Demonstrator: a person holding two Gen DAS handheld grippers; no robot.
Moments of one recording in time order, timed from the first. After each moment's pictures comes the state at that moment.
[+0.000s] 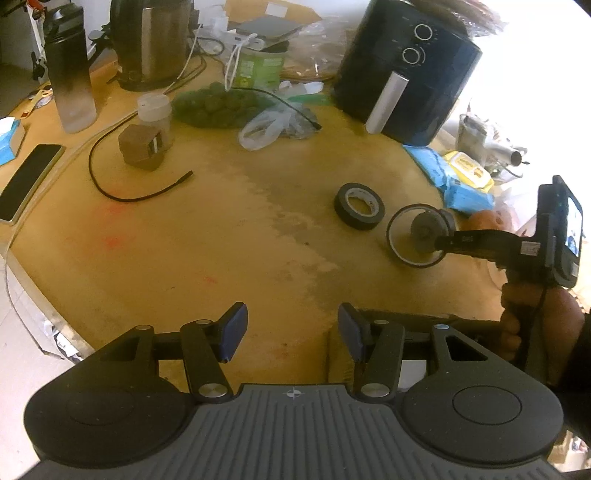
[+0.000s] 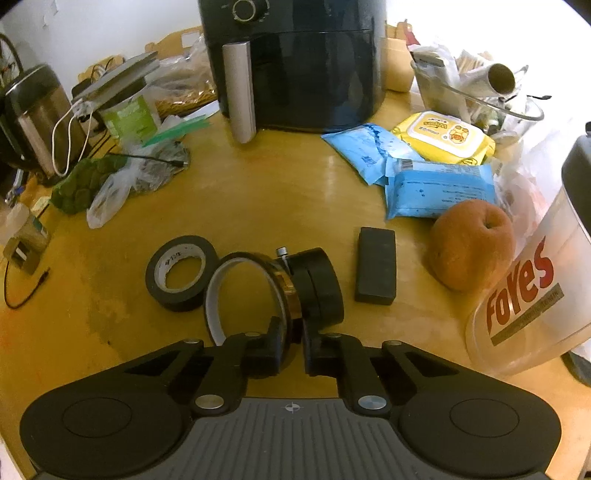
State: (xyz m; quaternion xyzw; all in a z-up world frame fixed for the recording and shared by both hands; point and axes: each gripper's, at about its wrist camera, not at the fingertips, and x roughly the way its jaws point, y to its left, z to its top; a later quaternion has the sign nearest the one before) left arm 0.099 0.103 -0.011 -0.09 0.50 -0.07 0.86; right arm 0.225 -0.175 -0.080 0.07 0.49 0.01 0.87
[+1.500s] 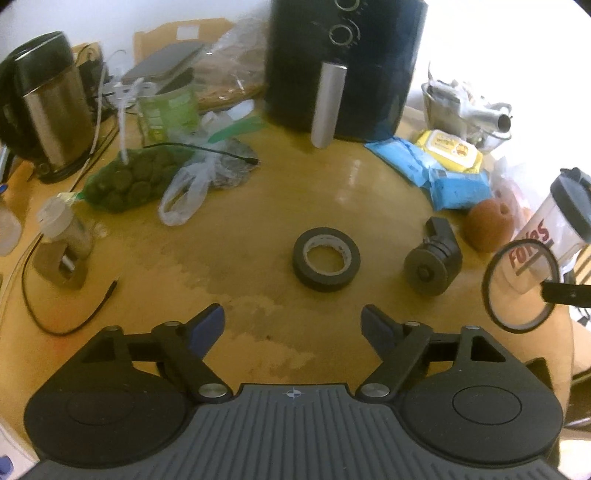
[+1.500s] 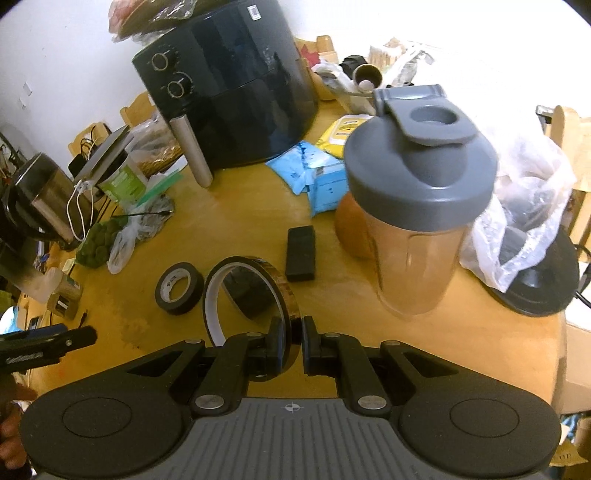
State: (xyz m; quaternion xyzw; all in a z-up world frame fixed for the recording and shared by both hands) left arm 0.199 0.031 -0.030 0.04 0.47 -0.14 0.87; right arm 0.147 -0.263 -0.025 0.19 0.47 -0.01 0.86
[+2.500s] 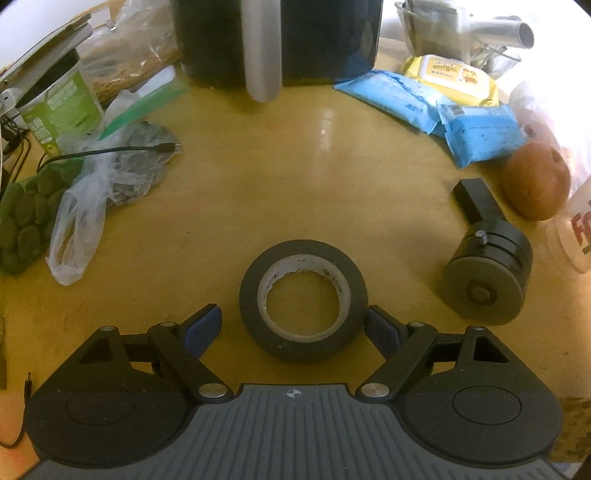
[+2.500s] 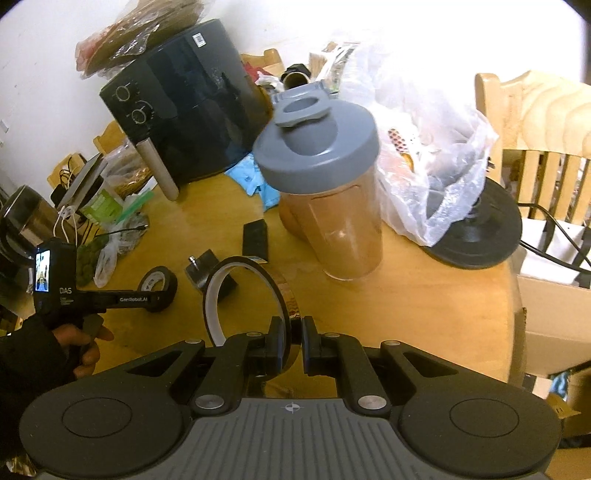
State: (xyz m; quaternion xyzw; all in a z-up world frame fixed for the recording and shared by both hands) left arm 0.286 -0.029 -0.120 0.13 0.51 -0.19 0.83; right arm 0.087 -0.297 -0.018 0.23 0.45 -0.07 0.86
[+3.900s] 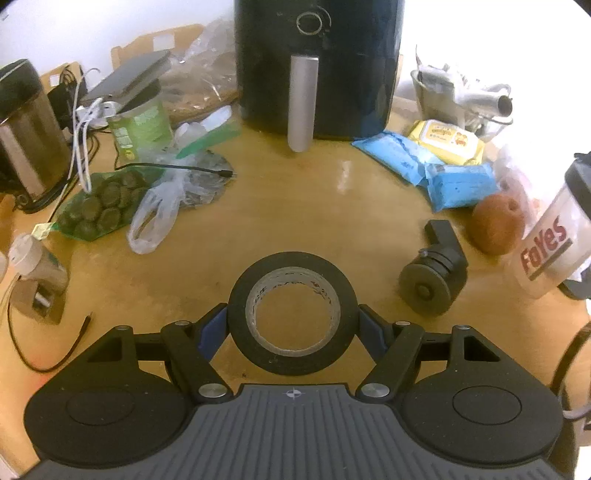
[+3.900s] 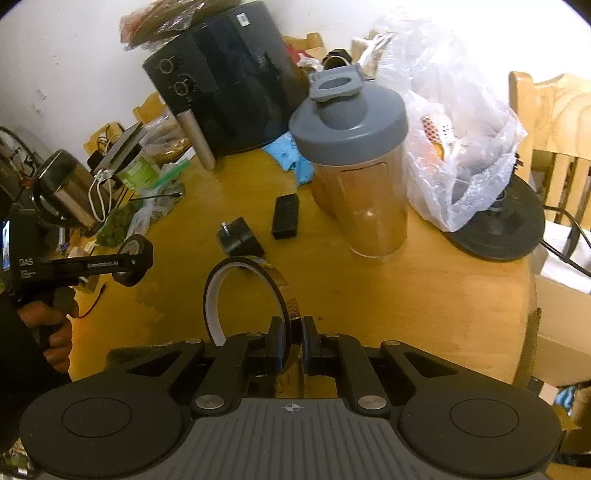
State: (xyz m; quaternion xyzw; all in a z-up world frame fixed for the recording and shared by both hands) left arm 0.216 -0.004 -0.044 0.08 0.46 -0.13 0.87; right arm 0.072 -0.294 -0.016 0.21 0.47 0.01 0.86
